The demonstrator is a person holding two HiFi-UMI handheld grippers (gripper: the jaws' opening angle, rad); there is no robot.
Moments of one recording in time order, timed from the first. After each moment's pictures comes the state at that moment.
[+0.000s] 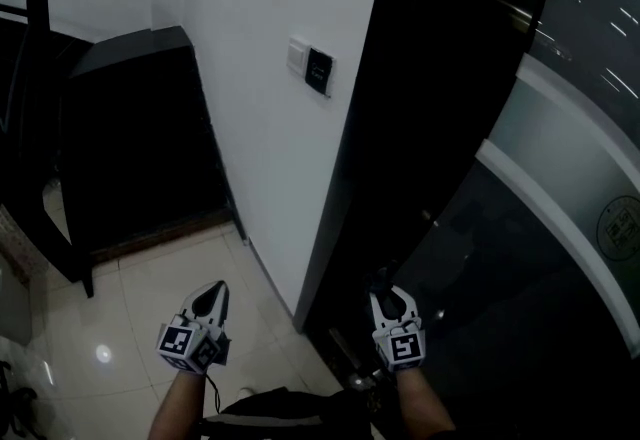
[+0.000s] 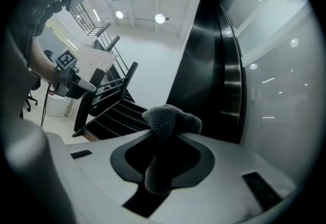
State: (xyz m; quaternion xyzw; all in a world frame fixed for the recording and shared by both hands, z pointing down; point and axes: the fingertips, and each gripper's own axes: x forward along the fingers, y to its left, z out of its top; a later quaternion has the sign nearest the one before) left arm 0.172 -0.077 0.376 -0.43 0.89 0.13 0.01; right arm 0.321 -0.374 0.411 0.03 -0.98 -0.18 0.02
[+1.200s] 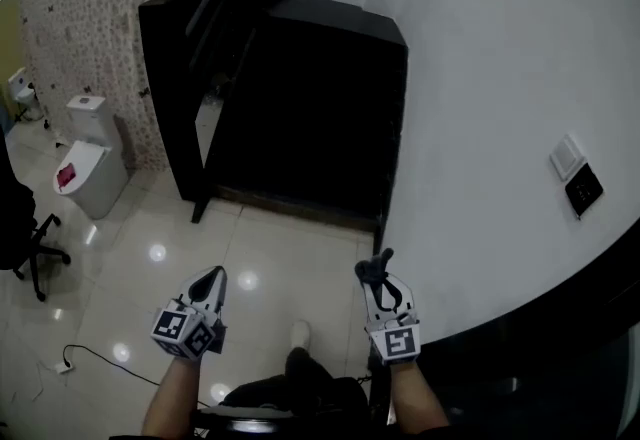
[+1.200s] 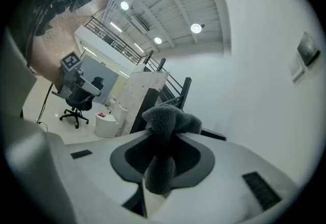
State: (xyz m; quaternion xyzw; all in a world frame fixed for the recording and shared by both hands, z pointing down) left arm 0.100 0.295 0.415 -0.13 0.98 0.14 0.01; right arm 0.042 -0.012 0.428 -0.31 -0.93 -0.18 -0.03
